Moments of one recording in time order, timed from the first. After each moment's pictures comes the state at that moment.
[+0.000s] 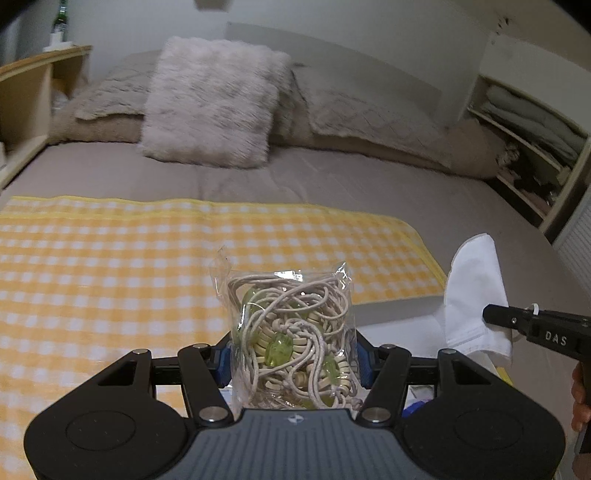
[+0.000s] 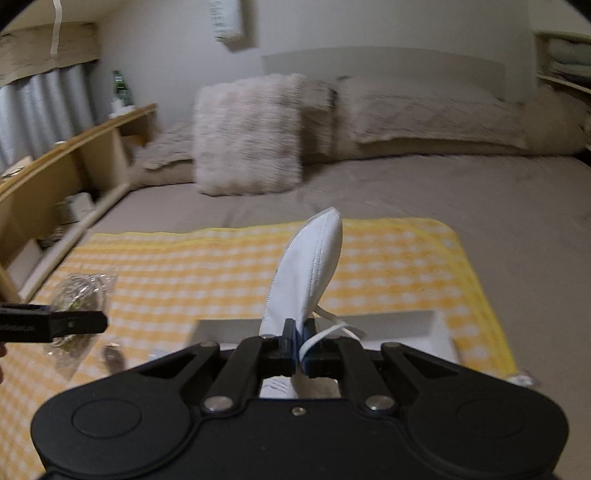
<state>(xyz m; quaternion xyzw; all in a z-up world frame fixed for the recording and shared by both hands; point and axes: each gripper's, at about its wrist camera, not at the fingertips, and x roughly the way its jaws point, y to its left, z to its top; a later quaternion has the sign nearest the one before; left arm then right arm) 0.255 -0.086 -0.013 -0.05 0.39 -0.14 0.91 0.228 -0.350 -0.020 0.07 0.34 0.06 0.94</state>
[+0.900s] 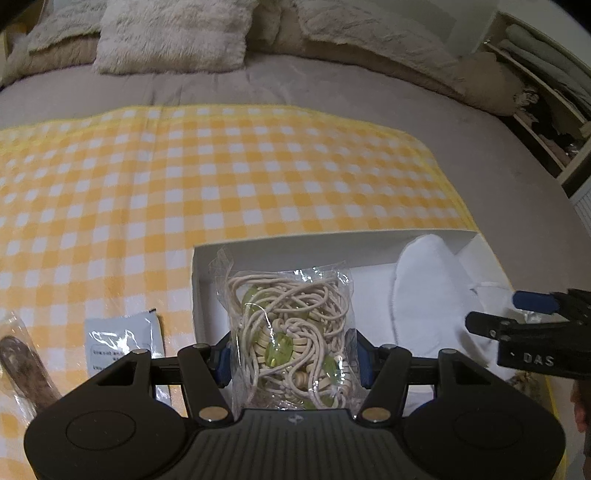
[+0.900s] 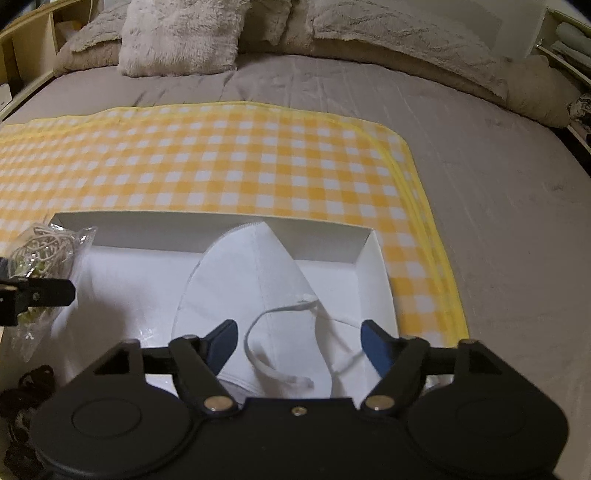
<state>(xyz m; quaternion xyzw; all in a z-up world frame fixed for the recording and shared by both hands) 0.331 -0.166 -0.122 -0.04 0.50 -0.16 0.85 0.293 -0.375 -0.112 -0.05 0.48 -0.02 0.87</state>
